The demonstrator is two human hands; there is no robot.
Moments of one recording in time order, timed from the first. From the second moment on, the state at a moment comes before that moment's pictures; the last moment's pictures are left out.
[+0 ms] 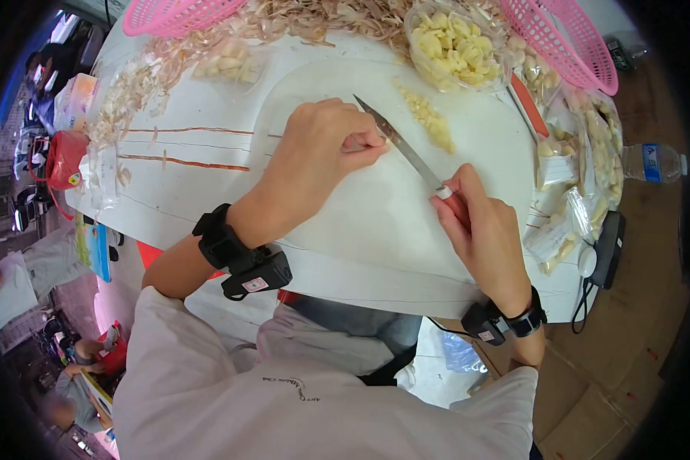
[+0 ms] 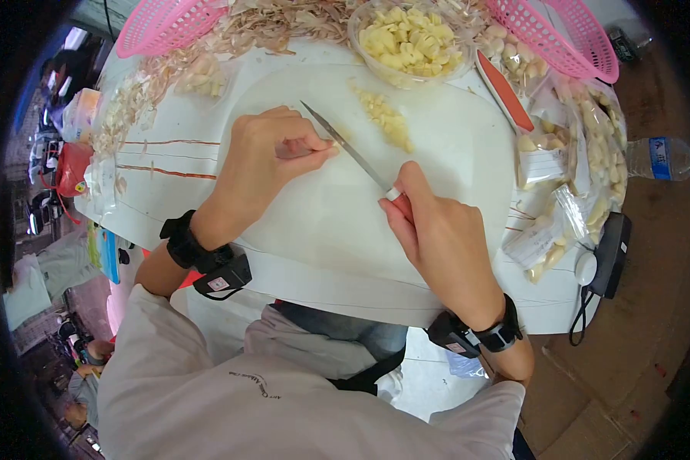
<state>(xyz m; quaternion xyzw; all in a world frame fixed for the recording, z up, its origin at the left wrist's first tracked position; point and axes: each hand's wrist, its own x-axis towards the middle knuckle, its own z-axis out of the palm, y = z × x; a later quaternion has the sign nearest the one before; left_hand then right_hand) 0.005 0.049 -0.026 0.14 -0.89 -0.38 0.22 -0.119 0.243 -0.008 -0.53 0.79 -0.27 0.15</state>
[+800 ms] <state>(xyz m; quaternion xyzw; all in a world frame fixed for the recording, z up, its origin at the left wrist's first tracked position) 0.005 0.049 -0.026 0.15 -0.89 -0.38 0.22 -0.121 0.246 -0.002 -0.49 0.80 -0.28 0.20</state>
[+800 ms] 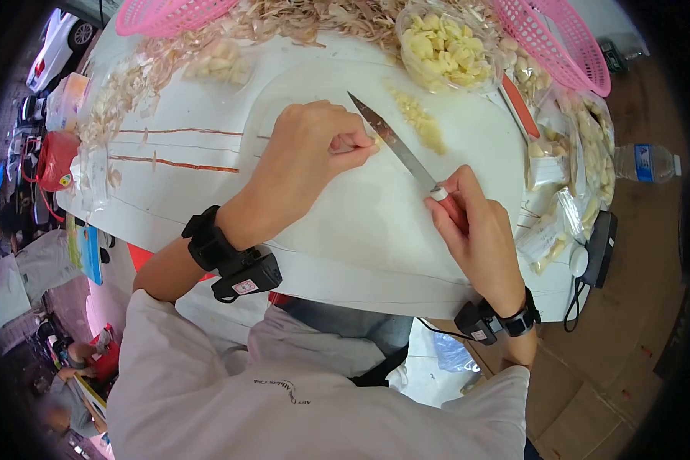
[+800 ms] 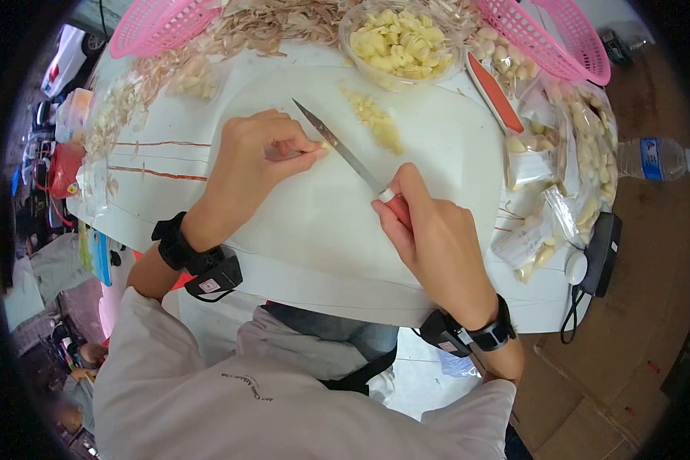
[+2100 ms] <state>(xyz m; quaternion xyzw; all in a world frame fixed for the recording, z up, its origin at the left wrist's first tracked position) 0.006 0.049 -0.025 0.14 -0.89 -0.37 0.22 -0.120 0.243 -0.004 -0.54 0.80 -0.22 0.15</state>
